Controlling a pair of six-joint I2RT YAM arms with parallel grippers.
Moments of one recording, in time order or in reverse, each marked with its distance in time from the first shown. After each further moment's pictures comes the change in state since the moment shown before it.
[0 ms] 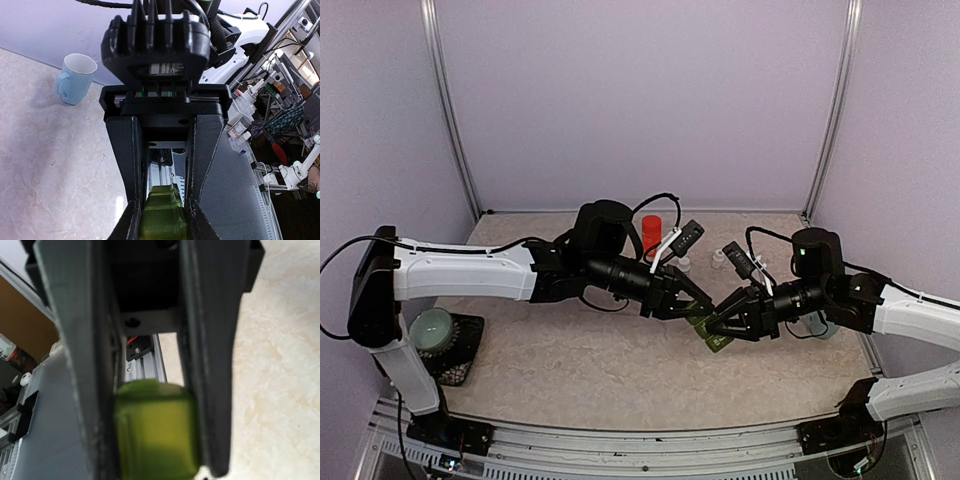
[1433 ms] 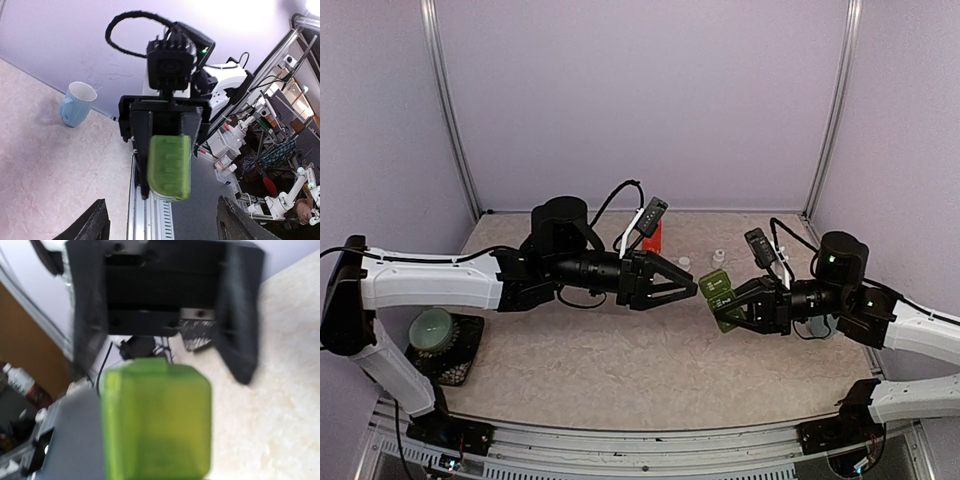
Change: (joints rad) left arm 0.020 -0.159 -0.174 0.219 -0.058 -0.205; right arm 0.013 -0.118 -0.080 0.225 0.009 0.170
